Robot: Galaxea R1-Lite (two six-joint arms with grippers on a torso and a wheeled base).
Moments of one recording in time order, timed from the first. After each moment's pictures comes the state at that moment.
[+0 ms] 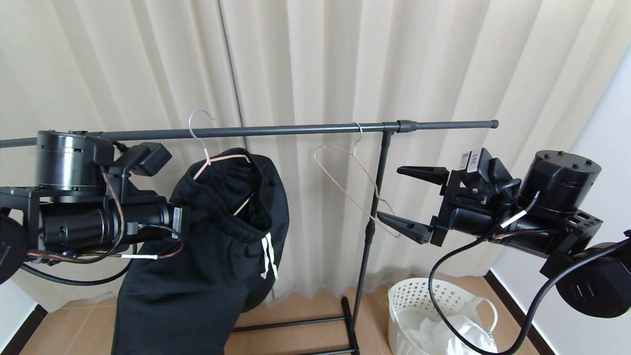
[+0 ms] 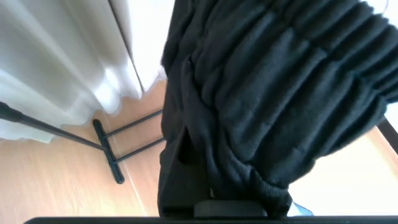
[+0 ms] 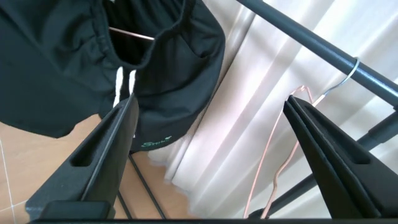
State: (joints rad) left arm -0.18 1.57 -0.85 -0.20 -0.21 0.02; right arm 0.33 1.80 -0.68 -1.08 0.66 -0.33
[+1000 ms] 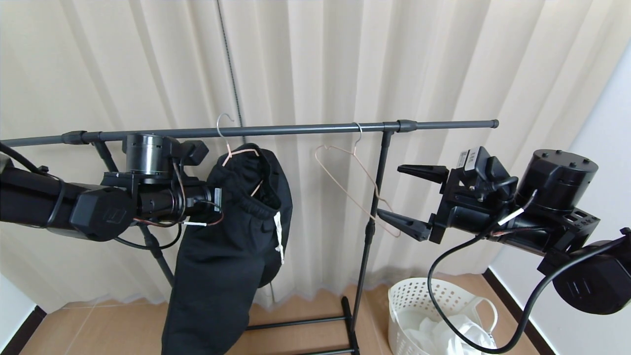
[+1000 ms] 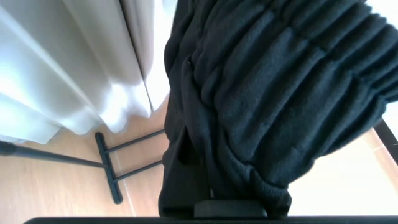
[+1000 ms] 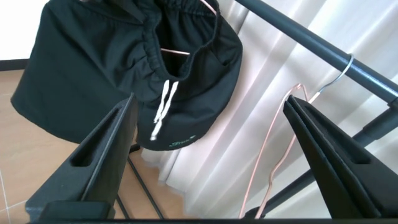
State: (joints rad) left arm -0.18 1.90 -1.08 -0.32 -0.16 -0.02; right arm 0.33 1.82 -0.69 -1.07 0.65 -0.33
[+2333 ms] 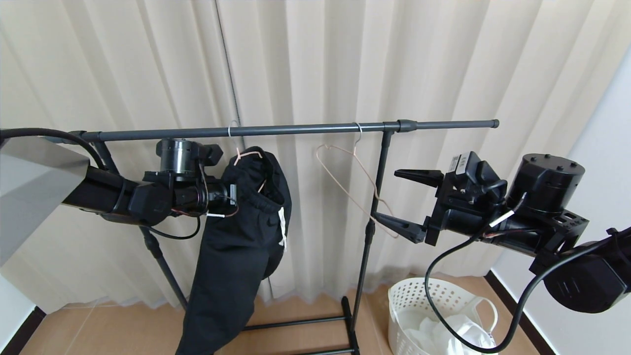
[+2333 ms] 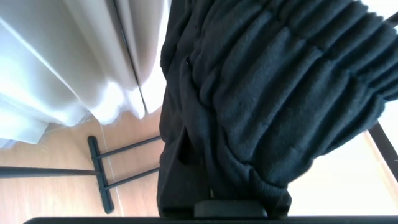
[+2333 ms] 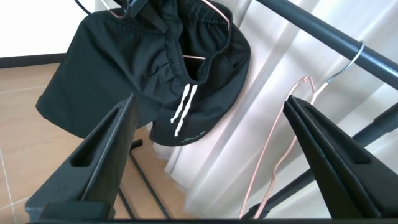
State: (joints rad) left arm -0.16 2.11 -1.28 -0.32 -0.15 -0.07; right arm 0.33 1.85 -0.70 -1.08 0.64 -0.33
